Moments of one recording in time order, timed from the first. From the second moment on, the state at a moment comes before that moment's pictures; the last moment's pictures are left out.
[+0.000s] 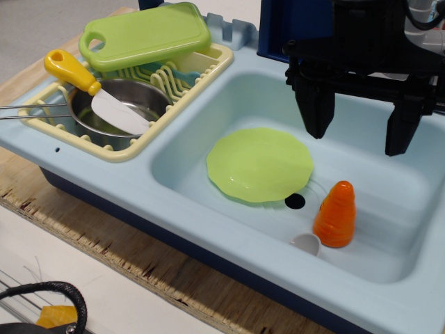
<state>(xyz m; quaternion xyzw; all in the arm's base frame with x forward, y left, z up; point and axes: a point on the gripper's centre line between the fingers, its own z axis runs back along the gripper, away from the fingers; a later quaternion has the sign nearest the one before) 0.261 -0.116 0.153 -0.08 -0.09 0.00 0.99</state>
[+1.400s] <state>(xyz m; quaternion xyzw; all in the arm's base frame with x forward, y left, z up) 0.239 -0.127 0.099 -0.07 -0.01 -0.01 1.00</state>
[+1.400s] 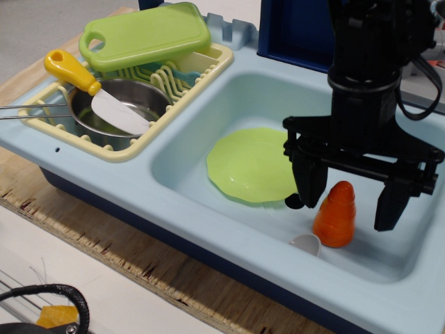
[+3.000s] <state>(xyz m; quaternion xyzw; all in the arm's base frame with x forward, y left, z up) 0.264 -0.134 0.192 -0.03 -0.09 -0.02 0.99</state>
